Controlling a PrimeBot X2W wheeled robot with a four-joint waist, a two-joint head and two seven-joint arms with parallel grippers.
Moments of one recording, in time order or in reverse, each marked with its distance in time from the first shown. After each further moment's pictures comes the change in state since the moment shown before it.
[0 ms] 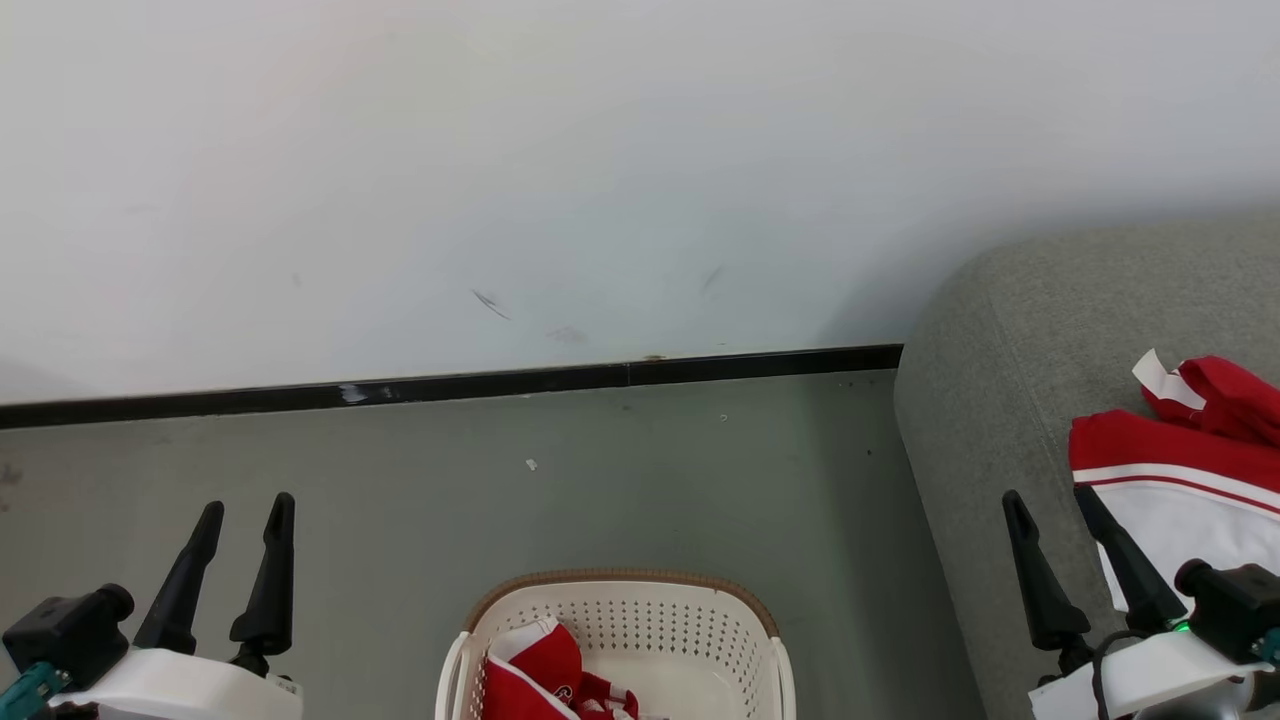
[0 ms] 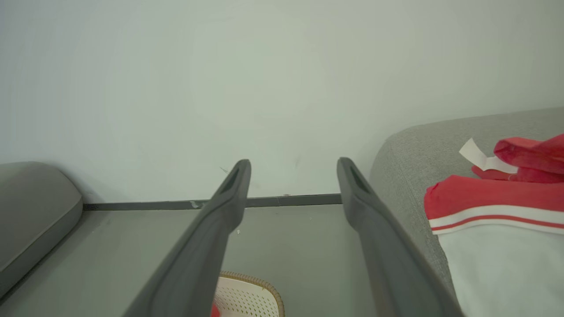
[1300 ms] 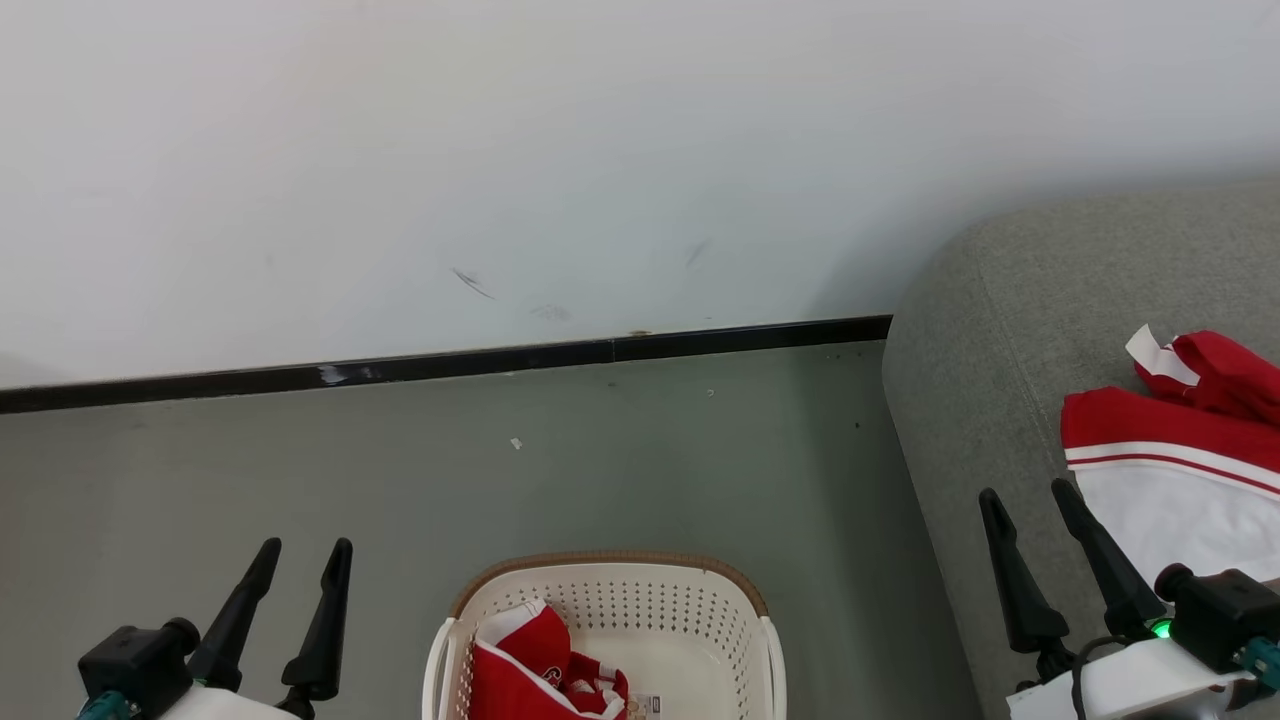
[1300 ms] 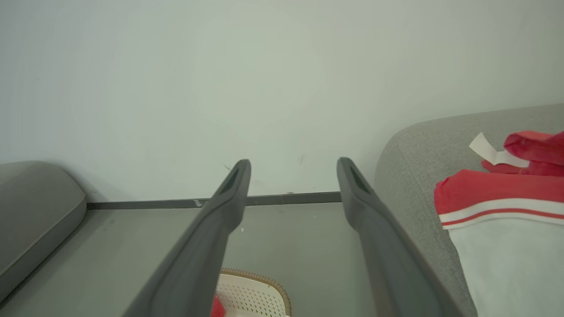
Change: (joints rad) left arm 0.036 -0.066 0.024 0.047 0.164 -0.088 0.000; right arm 0.019 0.037 0.009 -0.059 -0.037 0.000 0.000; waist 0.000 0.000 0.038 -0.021
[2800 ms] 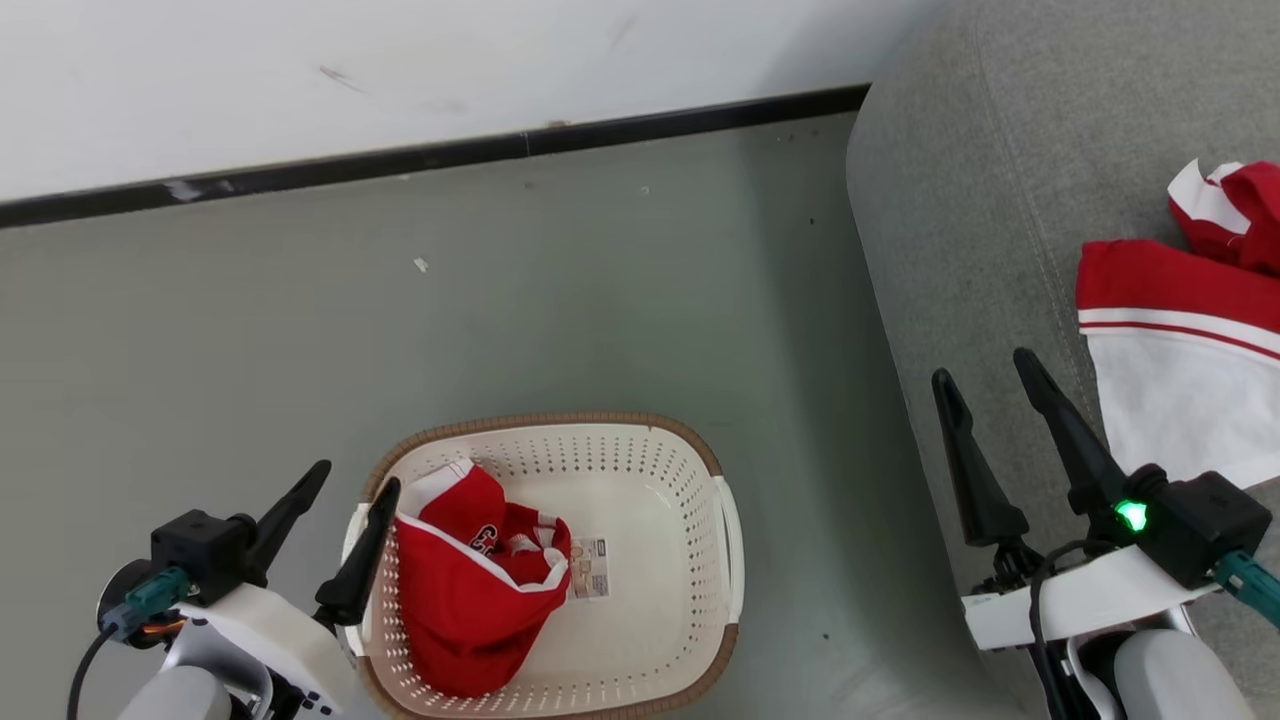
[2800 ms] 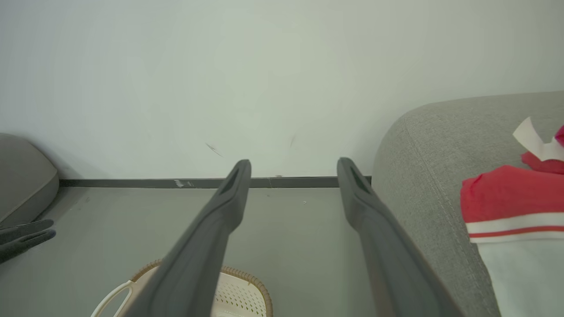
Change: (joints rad) left arm -0.251 0.082 -0.214 0.160 0.042 -0.052 0.049; right arm -0.149 0.040 0.043 -0.098 -0.097 0.000 0.000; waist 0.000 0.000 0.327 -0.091
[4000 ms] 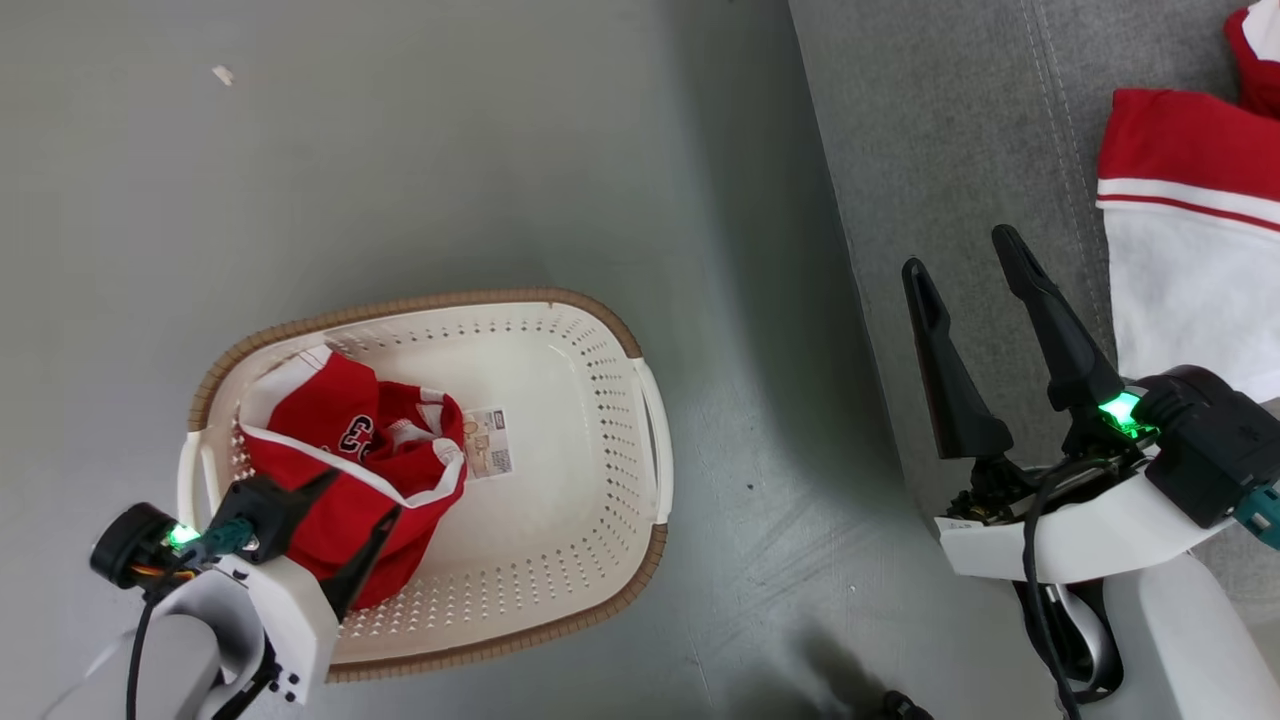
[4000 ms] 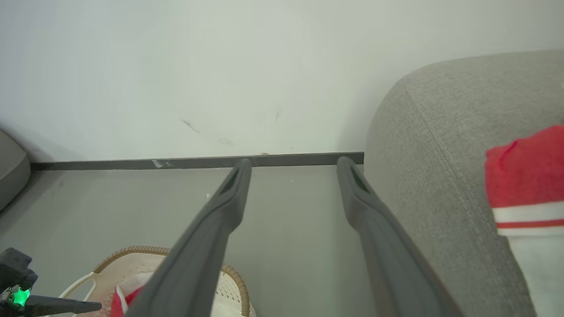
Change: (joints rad) left arm -0.228 0.110 -0.358 0.189 0.038 0.000 0.064; right arm -0.142 0.003 0.062 -0.096 0.022 0.000 -0.007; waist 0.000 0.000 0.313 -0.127
